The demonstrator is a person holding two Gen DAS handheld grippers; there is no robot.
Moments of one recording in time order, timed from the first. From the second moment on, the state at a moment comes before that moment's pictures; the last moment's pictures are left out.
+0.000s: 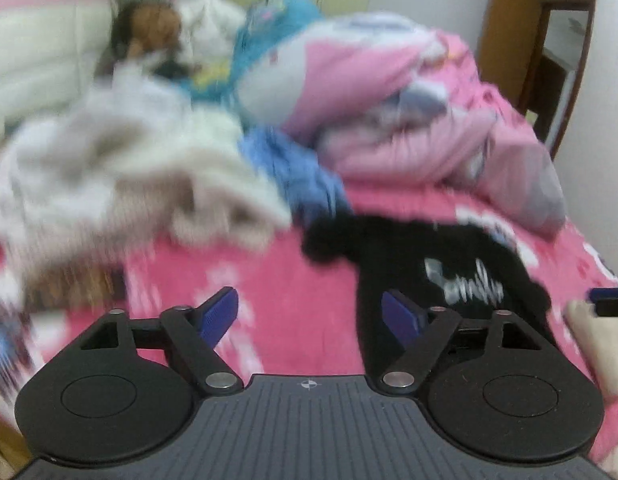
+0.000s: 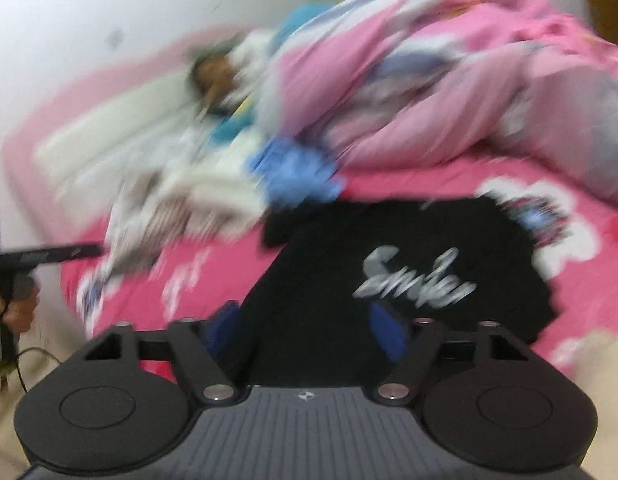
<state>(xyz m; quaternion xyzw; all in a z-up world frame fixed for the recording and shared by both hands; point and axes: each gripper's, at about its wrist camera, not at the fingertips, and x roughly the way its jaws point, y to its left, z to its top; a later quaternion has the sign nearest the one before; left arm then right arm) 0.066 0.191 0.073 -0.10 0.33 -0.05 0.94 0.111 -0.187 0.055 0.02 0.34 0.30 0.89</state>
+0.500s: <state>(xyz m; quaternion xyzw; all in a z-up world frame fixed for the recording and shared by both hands) 0.026 0.129 -0.018 -0.02 0.32 -0.15 0.94 0.082 -0.071 -0.037 -0.07 0.37 0.33 0.86</state>
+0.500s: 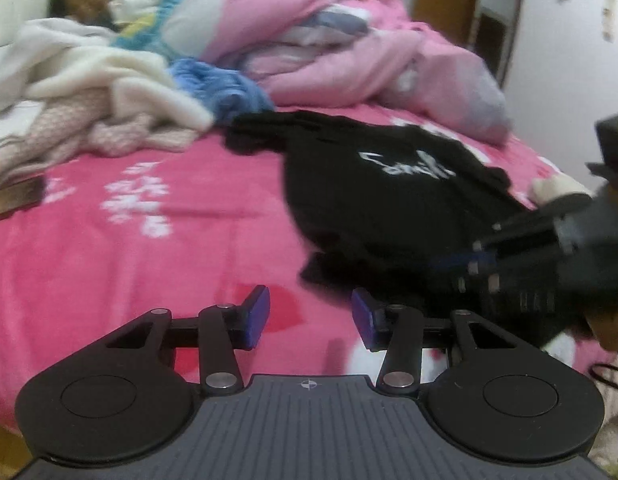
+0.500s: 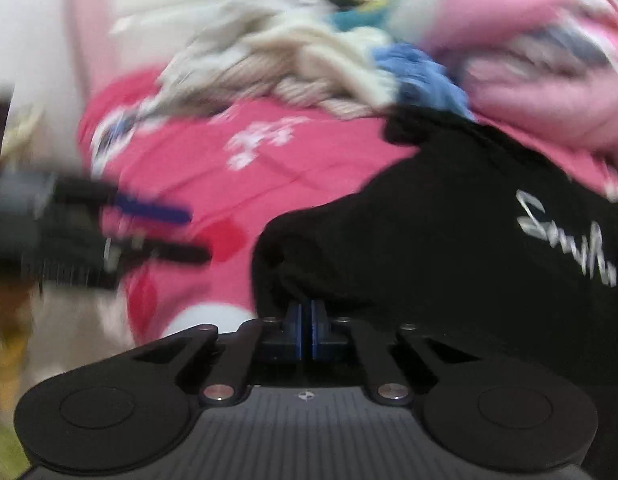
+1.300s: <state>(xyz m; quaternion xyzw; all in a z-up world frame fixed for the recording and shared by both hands) 0.047 0.081 -0.028 0.08 0.30 -0.21 0.93 0.127 -0.165 -0.077 0.27 0.45 0.31 0.79</state>
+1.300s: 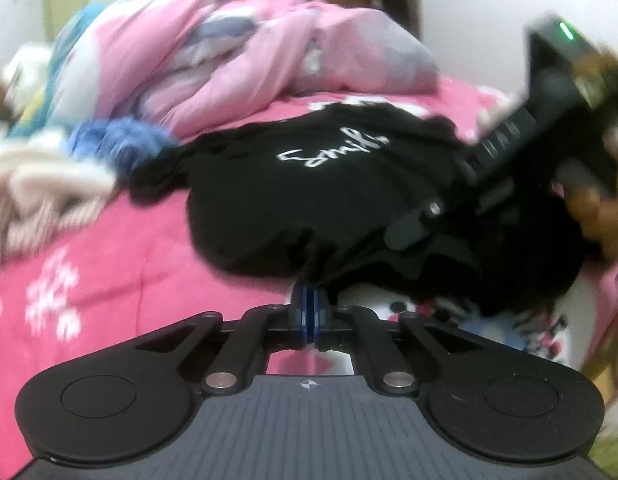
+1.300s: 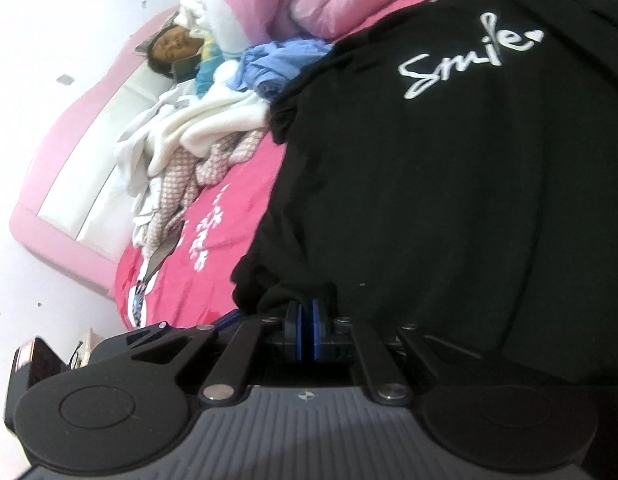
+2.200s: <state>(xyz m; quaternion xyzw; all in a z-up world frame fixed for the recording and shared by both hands) 0.014 0.209 -0.040 -0.25 0.40 -0.15 0.87 0.049 -0.218 -0.031 0.24 0.41 0.29 0.83</state>
